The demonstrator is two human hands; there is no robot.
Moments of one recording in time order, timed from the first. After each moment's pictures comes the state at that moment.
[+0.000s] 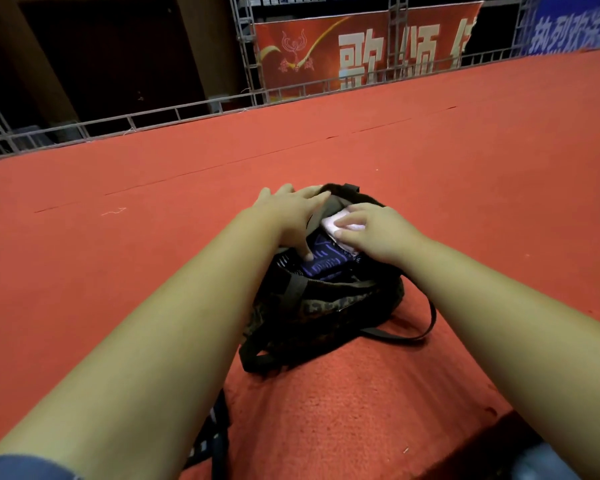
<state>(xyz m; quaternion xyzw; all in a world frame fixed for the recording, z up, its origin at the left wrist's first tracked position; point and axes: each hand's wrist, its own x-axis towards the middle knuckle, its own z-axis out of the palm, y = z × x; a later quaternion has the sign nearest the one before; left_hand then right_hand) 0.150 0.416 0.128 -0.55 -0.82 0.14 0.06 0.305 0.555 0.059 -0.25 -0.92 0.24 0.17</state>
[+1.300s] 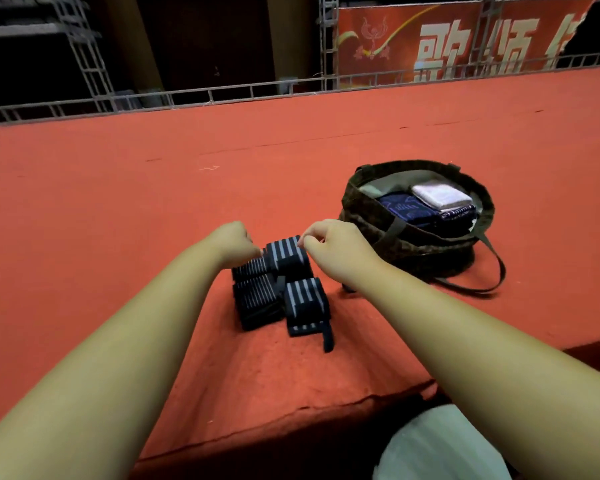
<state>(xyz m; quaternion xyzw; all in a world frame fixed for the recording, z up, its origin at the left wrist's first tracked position) 0.121 0.093 0.077 -0.25 -0.95 -0.15 -0.09 0.280 0.260 0.061 -0.12 -0.92 0.32 0.20</state>
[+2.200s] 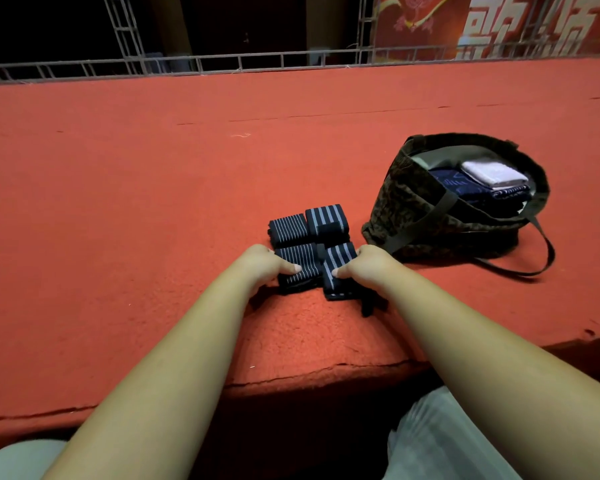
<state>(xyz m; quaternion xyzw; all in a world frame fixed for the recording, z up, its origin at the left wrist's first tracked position) 0.172 0.035 -0.009 -0.10 -0.83 -0.48 -0.25 0.273 0.233 -0.016 -0.32 -0.85 0.41 -0.01</state>
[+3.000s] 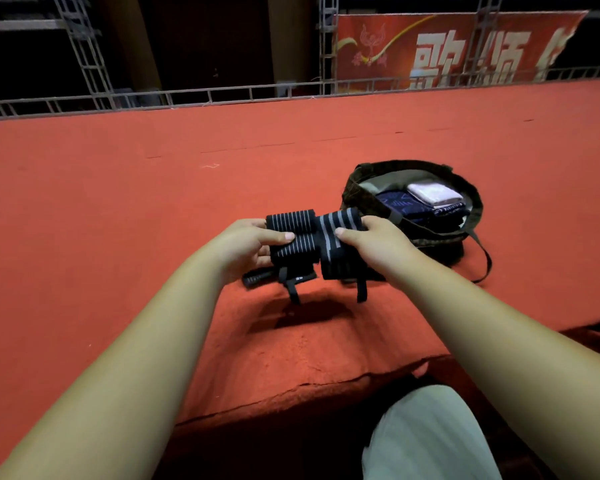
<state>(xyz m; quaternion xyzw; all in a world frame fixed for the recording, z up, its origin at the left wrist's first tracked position) 0.185 0.072 0.074 -0.24 -0.69 -0.61 -0.31 0.326 0.282 0.062 -0.22 -0.80 0.51 0.20</state>
